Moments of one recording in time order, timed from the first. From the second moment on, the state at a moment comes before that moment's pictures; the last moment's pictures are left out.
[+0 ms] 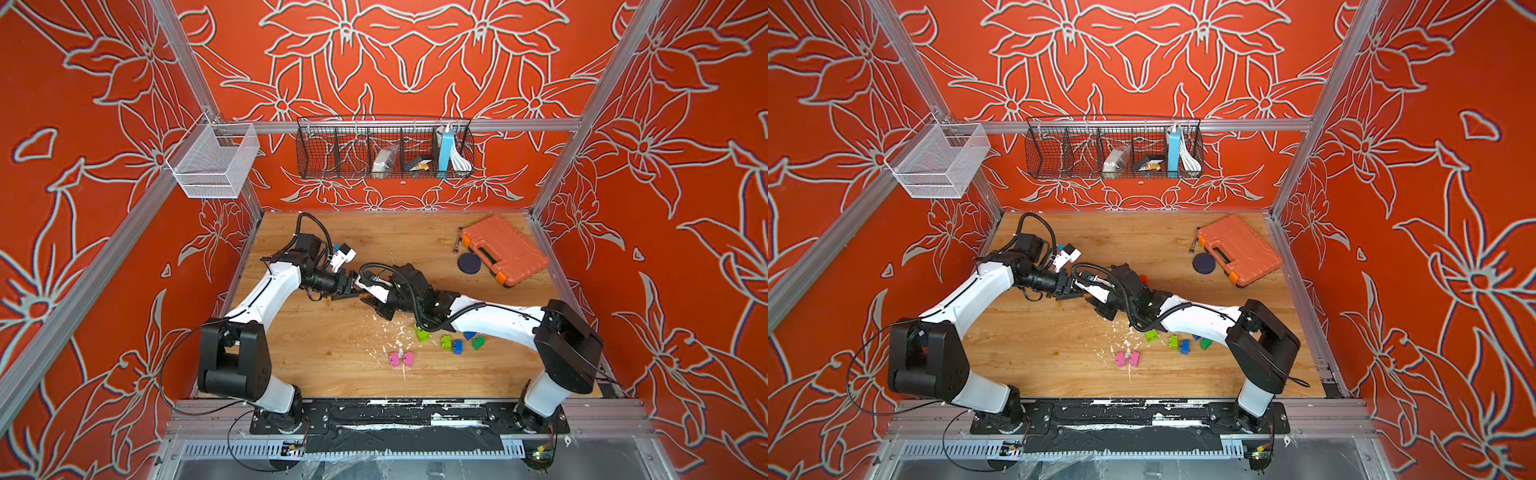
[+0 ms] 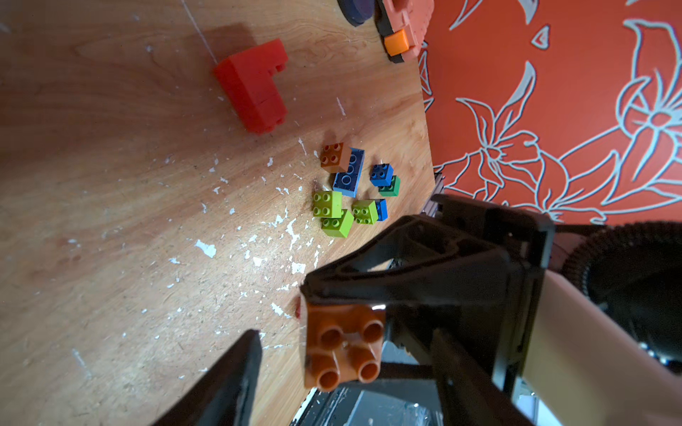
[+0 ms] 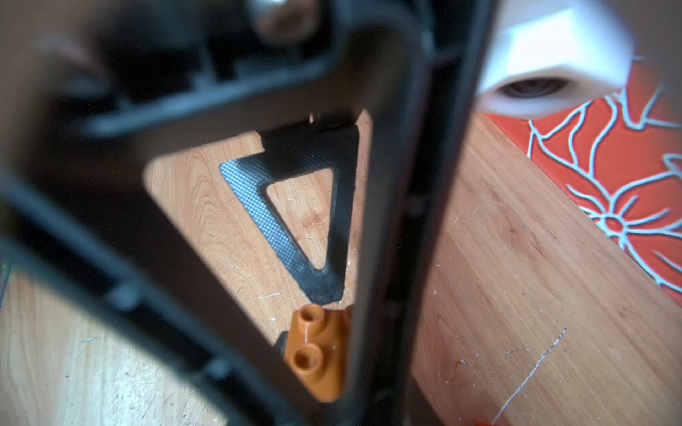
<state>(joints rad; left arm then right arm) -0.07 1.50 1.14 -0.91 0.98 -0.01 0.98 1.69 1.08 0.12 -0.14 -0.27</state>
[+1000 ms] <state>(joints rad) -0.31 1.58 1.13 -0.78 0.44 0.16 0.91 1.50 0.88 -0.16 -0.06 -0.14</state>
